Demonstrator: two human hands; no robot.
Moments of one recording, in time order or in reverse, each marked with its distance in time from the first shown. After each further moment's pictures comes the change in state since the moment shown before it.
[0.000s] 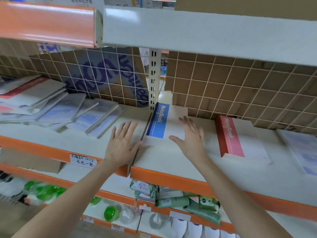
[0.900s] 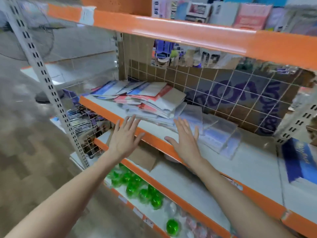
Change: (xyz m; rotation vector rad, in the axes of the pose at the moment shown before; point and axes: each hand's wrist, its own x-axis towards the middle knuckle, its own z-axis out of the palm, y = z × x) left_hand -0.119 -0.393 -0.132 0.147 0.081 -0.325; right_hand 0.020 -0.409 0.217 0.019 -0.172 -0.395
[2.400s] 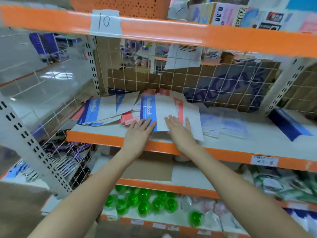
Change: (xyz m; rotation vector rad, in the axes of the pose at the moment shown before) left_hand 0.124 -0.143 0.021 0.042 0.013 0.598; right_hand 0.114 -0.134 0.084 -0.458 -0.109 0.329
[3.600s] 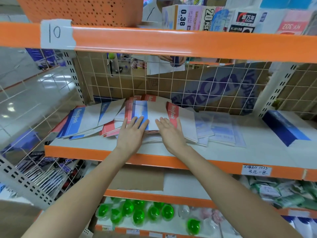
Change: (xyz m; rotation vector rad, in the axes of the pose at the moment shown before) left_hand 0.062 0.030 -0.004 0.103 -0.058 -0.065; right_hand 0.030 0.047 0.003 0.068 0.081 -0.039
